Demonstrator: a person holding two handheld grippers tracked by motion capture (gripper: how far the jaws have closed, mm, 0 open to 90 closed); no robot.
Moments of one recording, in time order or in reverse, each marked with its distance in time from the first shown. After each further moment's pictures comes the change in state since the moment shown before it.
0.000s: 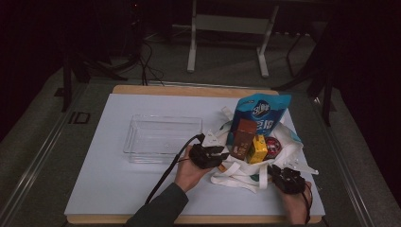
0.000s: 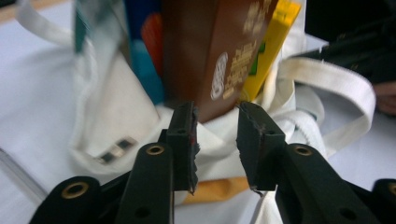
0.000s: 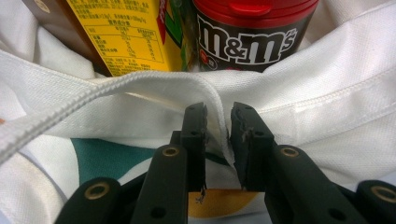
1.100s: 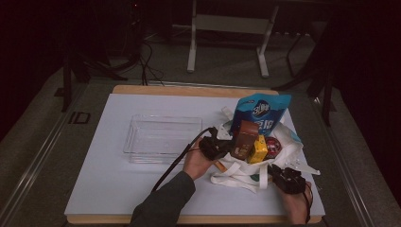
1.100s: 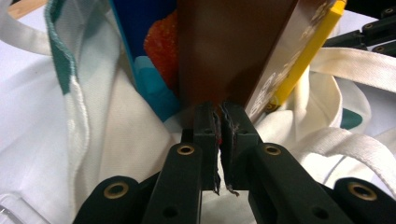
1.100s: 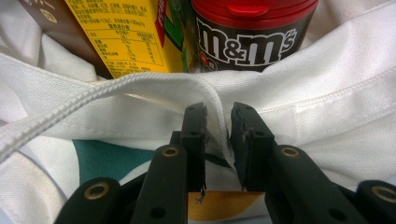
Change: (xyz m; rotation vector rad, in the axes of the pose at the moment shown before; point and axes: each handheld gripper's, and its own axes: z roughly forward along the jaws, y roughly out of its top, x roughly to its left) left arm 0.006 0.017 0.040 0.136 0.011 0.110; right arm -0.004 -0.002 0.001 -0.015 0.031 0.018
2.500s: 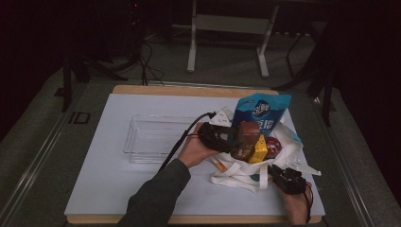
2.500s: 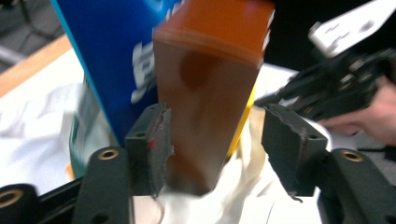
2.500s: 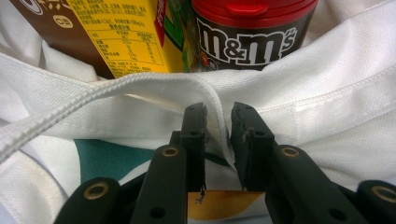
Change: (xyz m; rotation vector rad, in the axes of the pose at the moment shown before) left arm 0.018 0.041 -0.044 -0.195 -0.196 0.073; right arm -0.002 -0.002 0.000 -0.012 0.014 0.007
